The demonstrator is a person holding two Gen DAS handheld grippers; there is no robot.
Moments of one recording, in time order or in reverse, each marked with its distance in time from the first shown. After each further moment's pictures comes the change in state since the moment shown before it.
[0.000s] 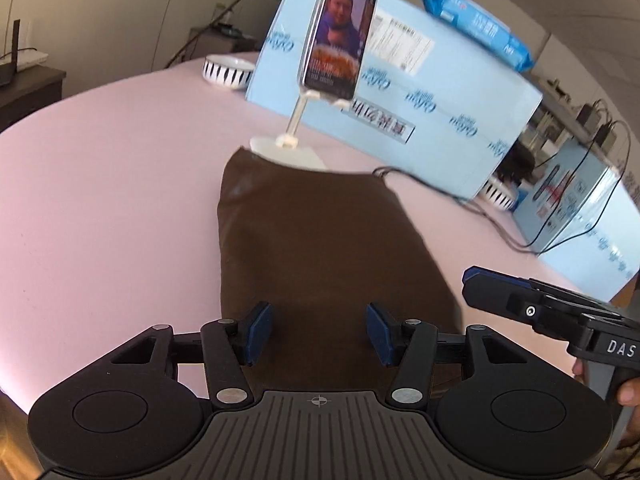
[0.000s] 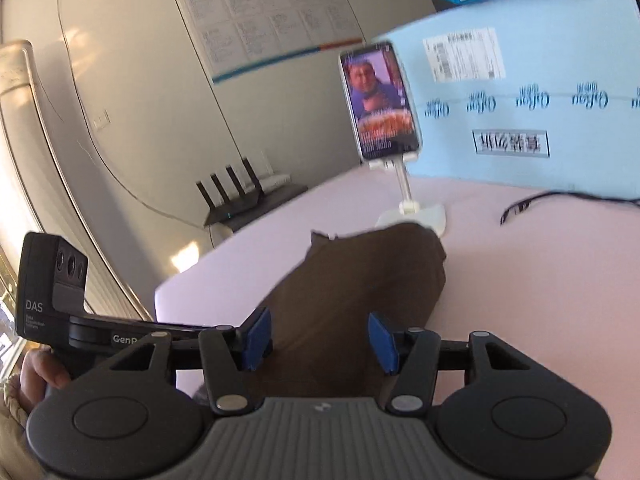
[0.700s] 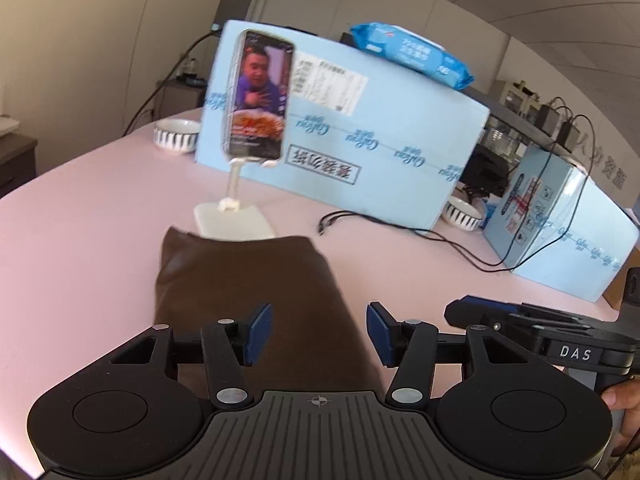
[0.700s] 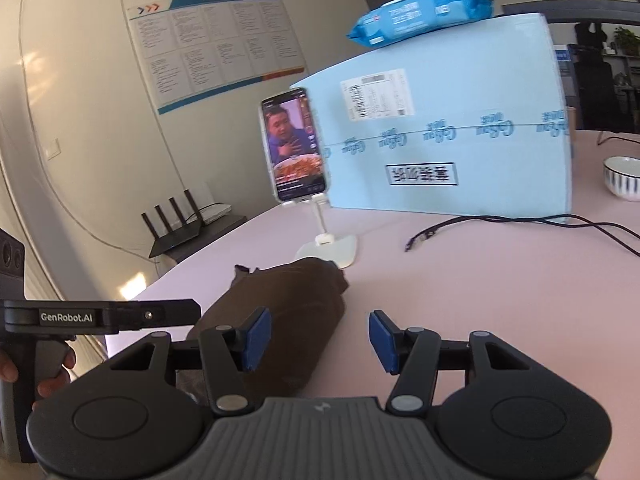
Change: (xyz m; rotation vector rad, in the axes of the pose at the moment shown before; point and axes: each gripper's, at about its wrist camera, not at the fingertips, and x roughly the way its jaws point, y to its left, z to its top) left arm -0.009 -0.090 0.039 0.191 -0.131 -0.098; right arm -0.082 -0.052 0.007 0.102 -0.174 -0.190
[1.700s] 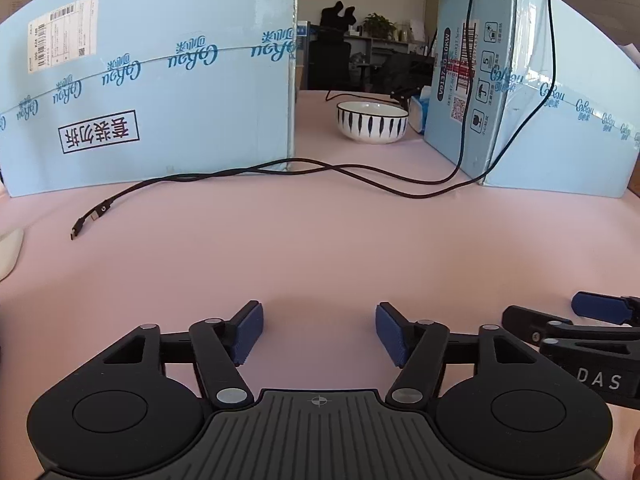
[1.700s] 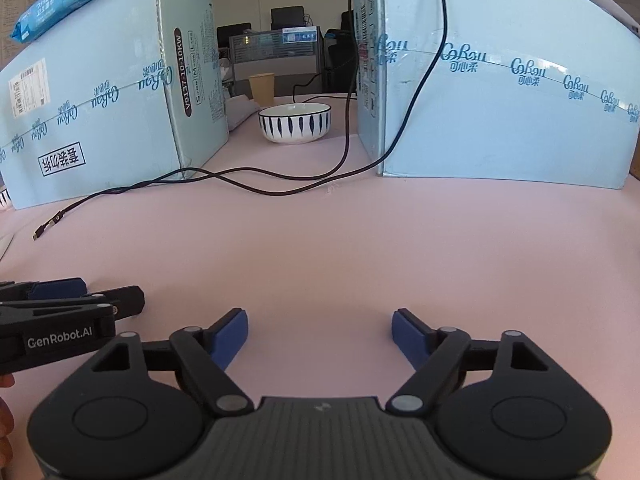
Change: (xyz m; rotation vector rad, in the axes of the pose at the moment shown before) left arm 0.229 -0.187 -0.048 0.268 0.105 0.070; right arm -0.021 -0.188 -0.036 0.126 0.028 -0.727
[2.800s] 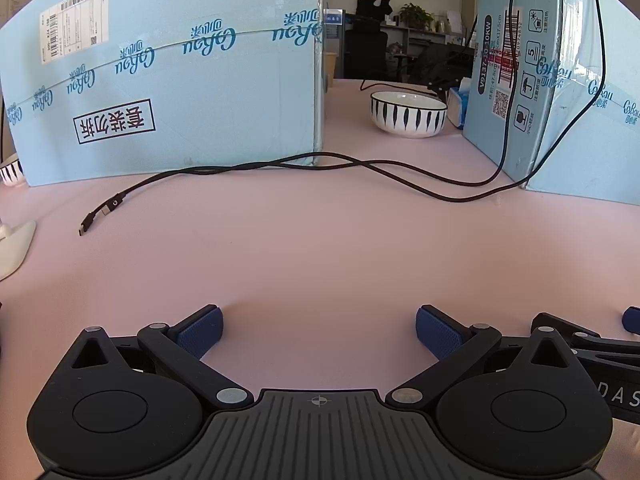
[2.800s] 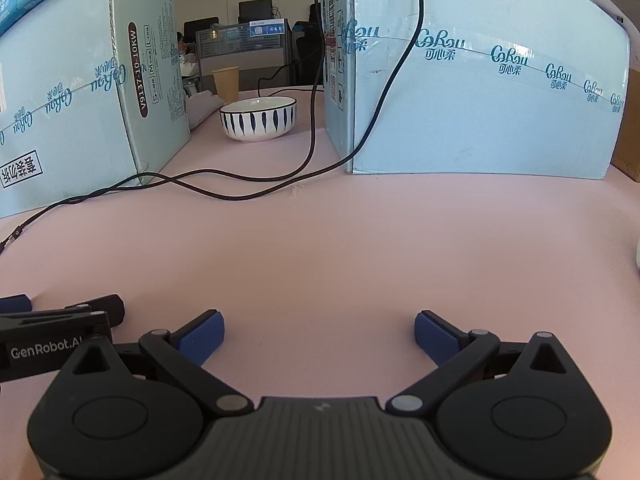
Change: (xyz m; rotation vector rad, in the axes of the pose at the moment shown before) left arm 0.028 -0.006 0.014 -0.051 0.036 0.116; right arm 0.020 -0.010 0.013 0.061 0.014 -0.087
